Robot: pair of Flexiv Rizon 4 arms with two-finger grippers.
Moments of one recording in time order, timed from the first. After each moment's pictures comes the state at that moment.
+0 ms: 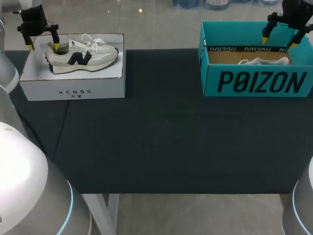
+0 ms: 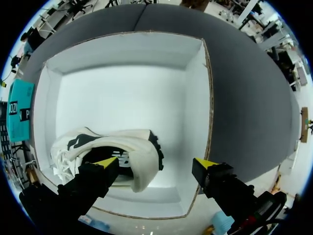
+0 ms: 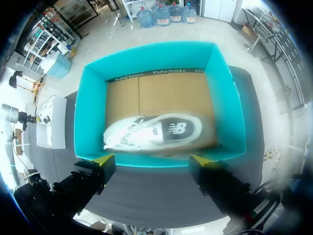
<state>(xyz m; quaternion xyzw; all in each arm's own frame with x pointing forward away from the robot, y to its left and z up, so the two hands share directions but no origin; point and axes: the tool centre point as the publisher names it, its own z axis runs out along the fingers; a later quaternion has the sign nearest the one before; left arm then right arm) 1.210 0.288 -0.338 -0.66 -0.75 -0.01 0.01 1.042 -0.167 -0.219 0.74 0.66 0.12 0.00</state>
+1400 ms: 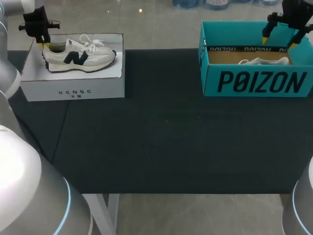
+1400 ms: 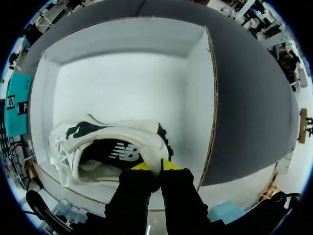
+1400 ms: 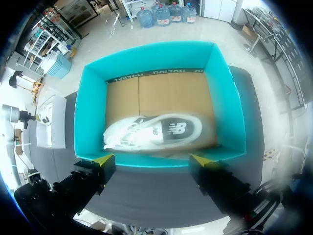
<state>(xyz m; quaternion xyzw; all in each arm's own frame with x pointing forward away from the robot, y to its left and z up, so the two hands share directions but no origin) 1.229 0.290 -0.338 -0.66 -0.75 -0.04 -0.01 1.042 -0.167 -0.219 0.74 0.66 0.12 0.00</state>
